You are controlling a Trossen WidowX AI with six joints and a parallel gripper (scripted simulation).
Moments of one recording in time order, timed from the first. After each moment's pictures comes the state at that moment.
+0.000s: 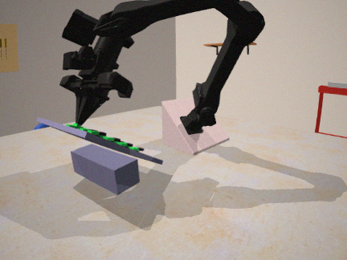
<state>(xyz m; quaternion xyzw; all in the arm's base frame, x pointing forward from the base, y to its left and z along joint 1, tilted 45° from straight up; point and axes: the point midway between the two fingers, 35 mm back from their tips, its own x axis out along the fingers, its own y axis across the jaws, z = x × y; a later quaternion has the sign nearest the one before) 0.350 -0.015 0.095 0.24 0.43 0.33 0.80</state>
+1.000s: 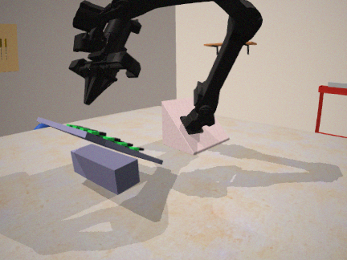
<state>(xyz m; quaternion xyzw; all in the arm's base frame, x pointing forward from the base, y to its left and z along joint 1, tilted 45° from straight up) 0.328 -0.051 0.114 0.25 0.43 0.33 0.81</state>
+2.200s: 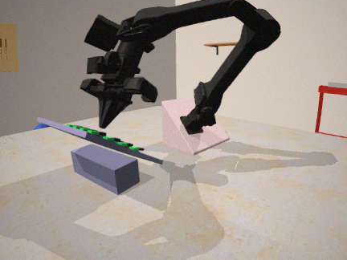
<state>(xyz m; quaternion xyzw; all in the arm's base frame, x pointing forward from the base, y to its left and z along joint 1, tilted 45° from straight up) 0.304 0.000 0.097 0.24 0.43 0.33 0.81</state>
